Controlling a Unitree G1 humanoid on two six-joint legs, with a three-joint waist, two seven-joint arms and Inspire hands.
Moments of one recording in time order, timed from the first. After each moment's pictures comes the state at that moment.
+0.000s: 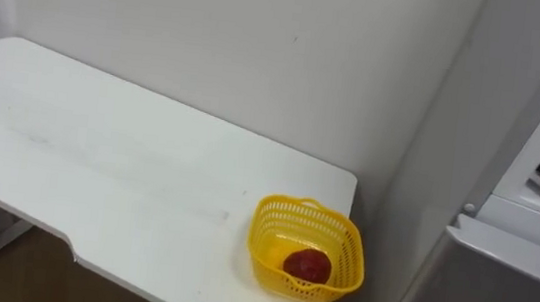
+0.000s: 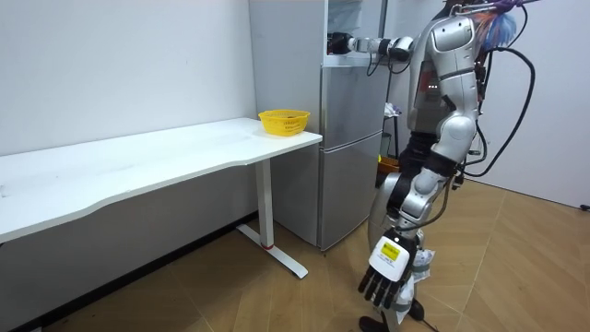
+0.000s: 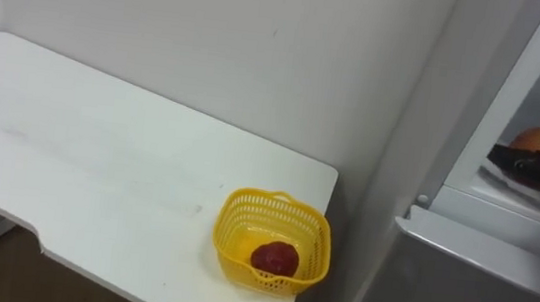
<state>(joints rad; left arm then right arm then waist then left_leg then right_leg) 0.32 0.32 0.16 0.94 0.51 0.10 0.05 -0.81 -0.89 0.10 0.93 0.78 0.02 0.00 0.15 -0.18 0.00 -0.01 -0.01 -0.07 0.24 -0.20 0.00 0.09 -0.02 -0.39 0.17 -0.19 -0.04</state>
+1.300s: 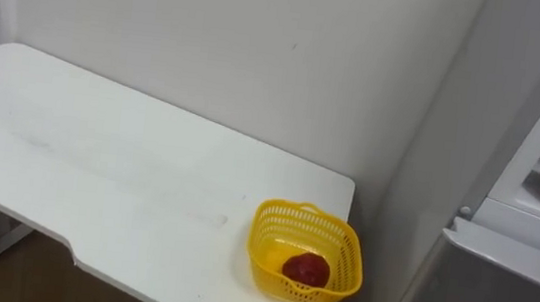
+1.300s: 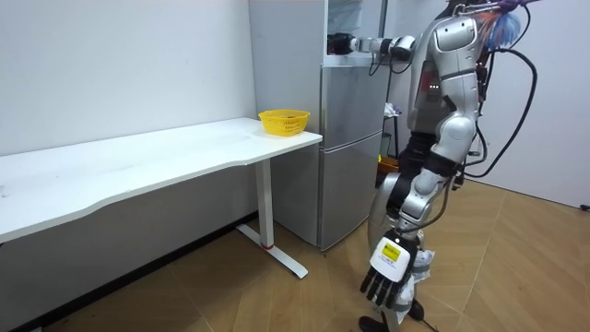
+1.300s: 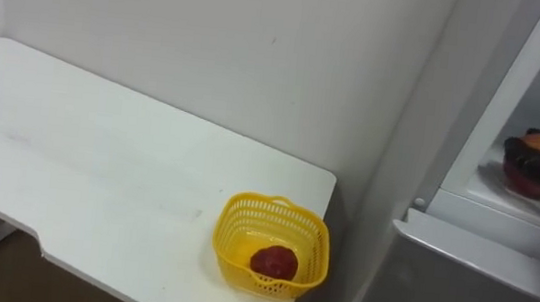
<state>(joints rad) 0.32 0.32 0.17 0.96 0.51 0.10 0.02 -0.82 -0.89 0.10 0.94 0.80 0.02 0.05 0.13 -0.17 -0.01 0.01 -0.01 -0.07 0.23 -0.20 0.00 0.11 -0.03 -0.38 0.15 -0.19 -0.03</state>
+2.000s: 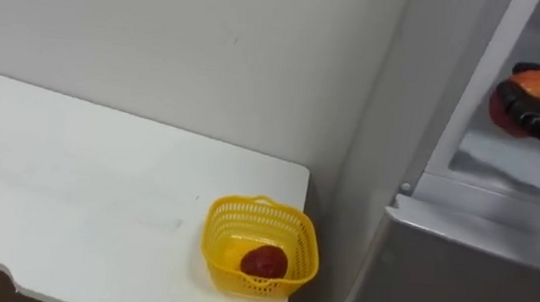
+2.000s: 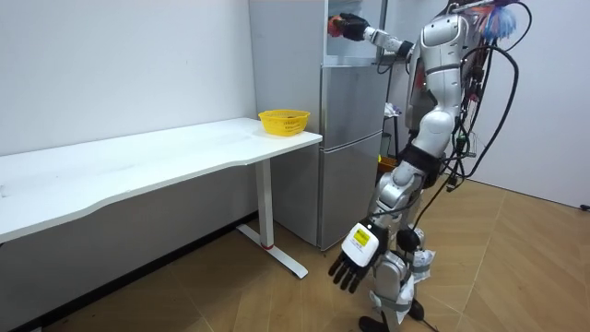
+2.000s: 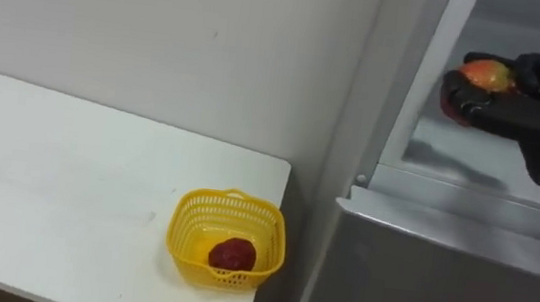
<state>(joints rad) 0.30 0.31 0.17 0.97 0.48 0.08 0.11 -0.58 -0.89 0.00 0.20 0.86 0.02 -0.05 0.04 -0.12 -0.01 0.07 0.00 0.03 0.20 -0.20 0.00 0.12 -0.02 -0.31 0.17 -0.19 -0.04</state>
